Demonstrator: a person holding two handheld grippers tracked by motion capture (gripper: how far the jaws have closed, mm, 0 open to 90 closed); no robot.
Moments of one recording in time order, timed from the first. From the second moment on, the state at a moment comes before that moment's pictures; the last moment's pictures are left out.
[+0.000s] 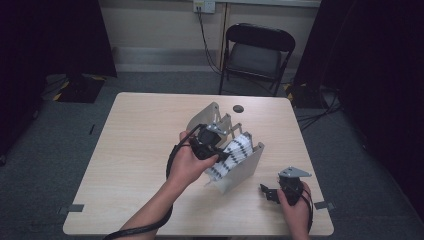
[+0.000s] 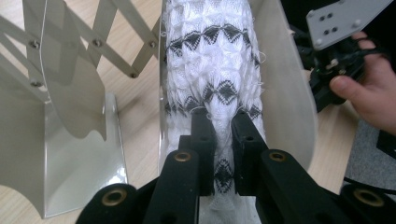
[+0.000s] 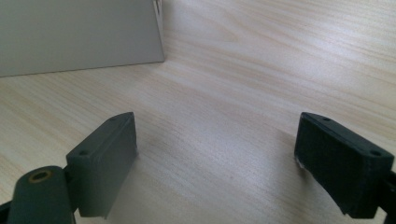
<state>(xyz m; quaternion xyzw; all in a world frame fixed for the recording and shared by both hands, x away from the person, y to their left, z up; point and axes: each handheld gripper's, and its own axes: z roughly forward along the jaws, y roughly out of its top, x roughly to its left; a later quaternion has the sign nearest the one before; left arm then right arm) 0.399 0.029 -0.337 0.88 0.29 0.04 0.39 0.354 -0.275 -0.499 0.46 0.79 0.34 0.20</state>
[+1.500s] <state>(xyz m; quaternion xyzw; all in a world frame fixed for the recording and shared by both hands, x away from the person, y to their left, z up) 0.391 0.014 -0.366 0.88 0.28 0.03 0.39 0.354 -0.274 -0.499 0.46 0.79 0.34 0.20</state>
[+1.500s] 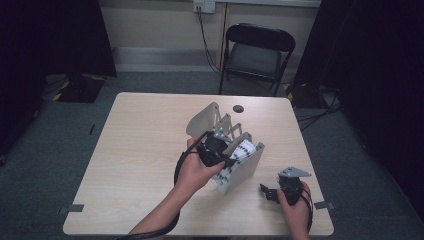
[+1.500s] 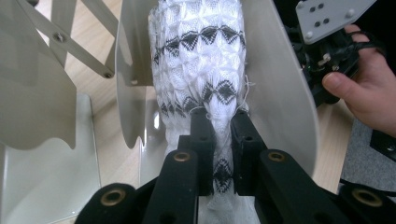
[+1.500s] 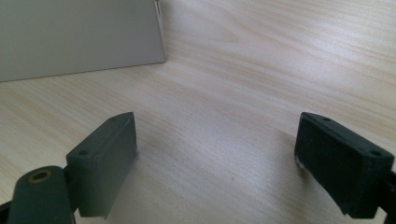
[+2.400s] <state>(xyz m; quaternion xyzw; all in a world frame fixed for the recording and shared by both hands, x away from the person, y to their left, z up) 0.387 0.012 -0.456 0.89 0.30 0.01 0.34 0.354 -0.274 -0.499 0.46 0.79 0.34 0.20</state>
